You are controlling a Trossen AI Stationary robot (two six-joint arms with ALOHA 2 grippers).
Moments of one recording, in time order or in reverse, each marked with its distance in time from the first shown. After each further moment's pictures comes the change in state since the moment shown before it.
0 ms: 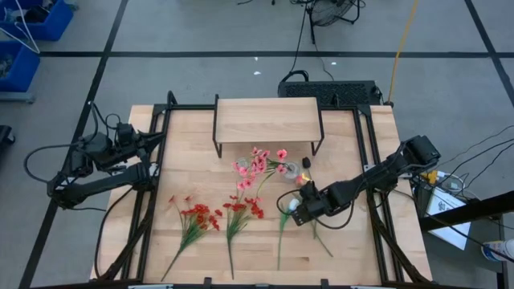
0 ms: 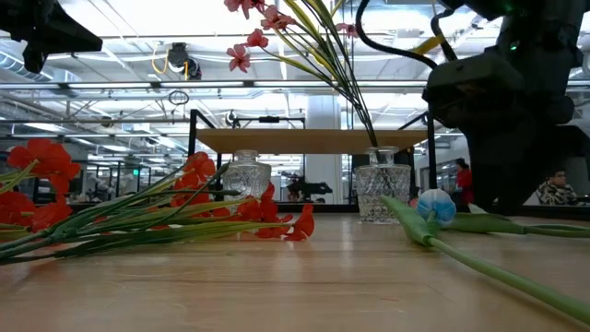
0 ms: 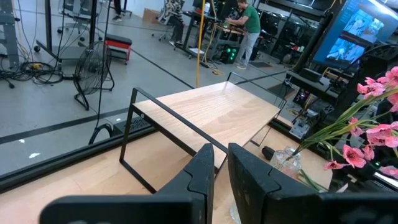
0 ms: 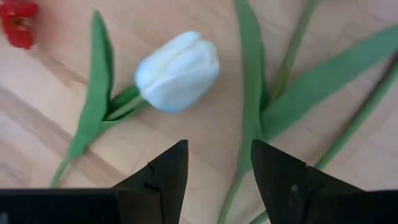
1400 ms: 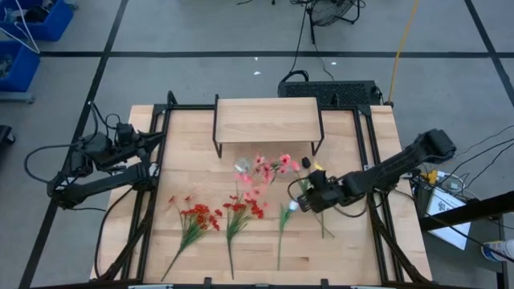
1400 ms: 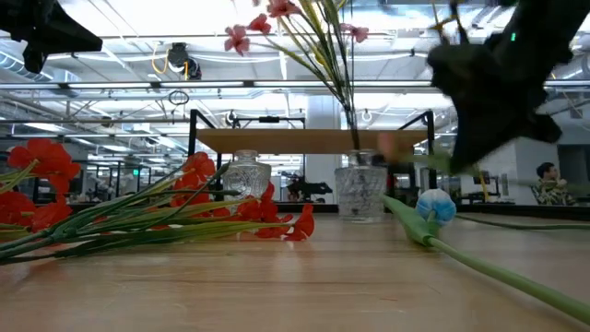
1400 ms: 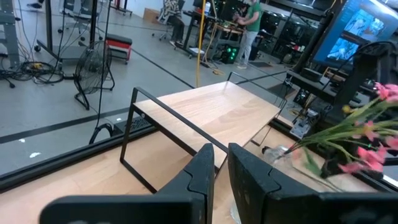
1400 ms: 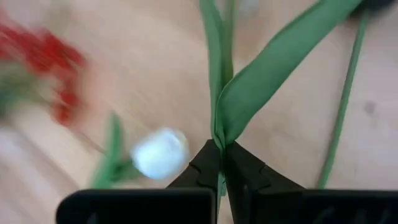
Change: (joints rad) left arm 0.000 0.000 0.000 0.000 0.001 0.000; right arm -0.028 -0.227 -0.115 0.053 0.269 -0.082
